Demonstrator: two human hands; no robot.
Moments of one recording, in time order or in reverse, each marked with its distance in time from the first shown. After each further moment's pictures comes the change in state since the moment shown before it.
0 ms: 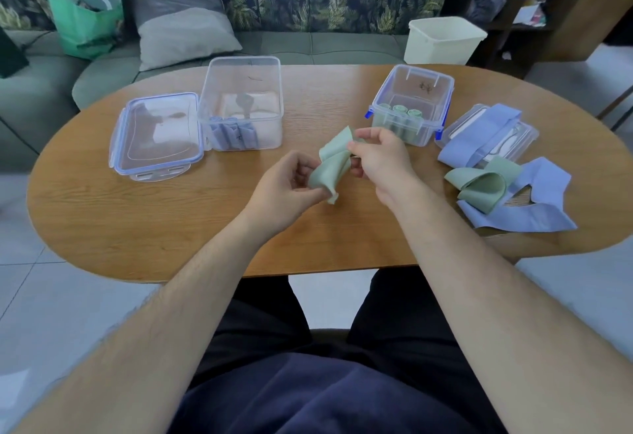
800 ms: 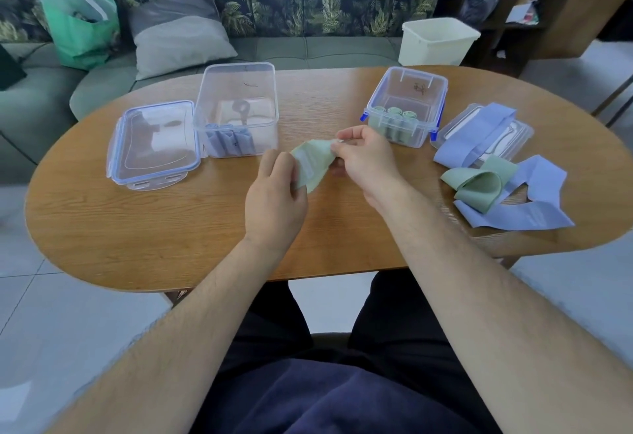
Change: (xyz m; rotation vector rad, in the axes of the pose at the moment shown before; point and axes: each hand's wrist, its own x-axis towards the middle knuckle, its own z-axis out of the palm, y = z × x) left_hand -0.006 -0.009 0.014 0.519 0.428 0.343; right_hand -0.002 -0.003 0.014 0.003 -0.052 -0.074
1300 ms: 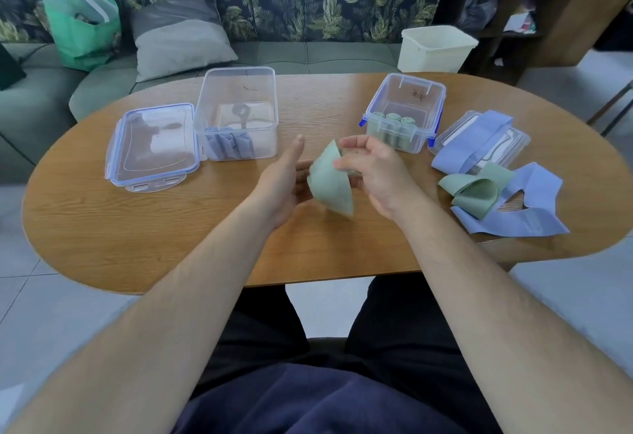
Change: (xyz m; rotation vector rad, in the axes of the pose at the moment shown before) left_hand 0.049 -0.004 0.017 -0.914 -0.394 -0.970; right_hand -0.010 0.002 -0.026 0.148 -0.228 0.008
